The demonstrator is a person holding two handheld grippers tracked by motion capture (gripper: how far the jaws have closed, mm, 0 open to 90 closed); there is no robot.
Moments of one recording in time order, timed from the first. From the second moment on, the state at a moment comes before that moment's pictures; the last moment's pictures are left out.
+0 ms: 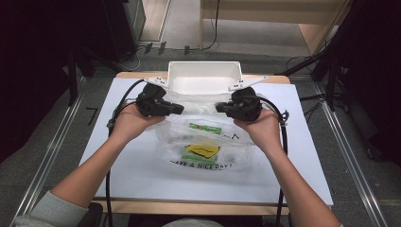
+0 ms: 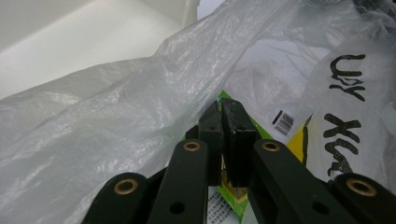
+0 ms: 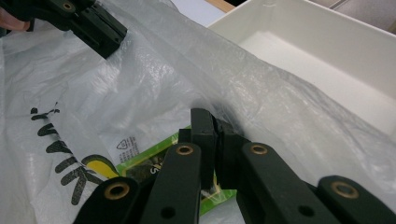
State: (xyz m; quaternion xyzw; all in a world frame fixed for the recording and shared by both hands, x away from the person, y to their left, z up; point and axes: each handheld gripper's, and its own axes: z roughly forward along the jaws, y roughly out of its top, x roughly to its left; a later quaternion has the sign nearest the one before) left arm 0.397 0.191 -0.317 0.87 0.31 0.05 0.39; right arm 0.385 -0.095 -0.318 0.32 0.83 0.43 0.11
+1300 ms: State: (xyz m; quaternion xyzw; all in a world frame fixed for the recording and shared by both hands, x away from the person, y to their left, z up) left arm 0.383 0.197 -0.385 0.85 0.36 0.03 0.38; right arm 0.376 -0.104 -0.396 0.37 0.82 0.42 0.09
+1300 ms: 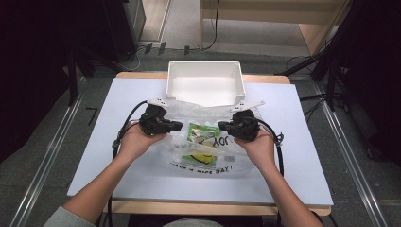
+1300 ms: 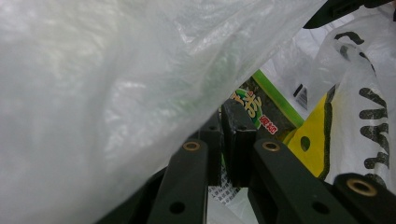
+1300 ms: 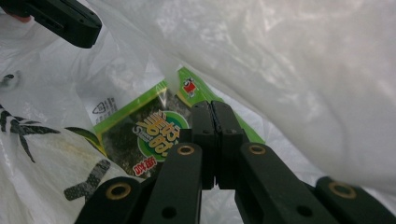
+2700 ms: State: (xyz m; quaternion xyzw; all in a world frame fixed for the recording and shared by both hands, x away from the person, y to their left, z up) left arm 0.347 0.211 -0.448 0.85 0.39 0.01 0.36; right arm 0.331 -0.113 -0.463 0.40 0.83 0.39 0.05
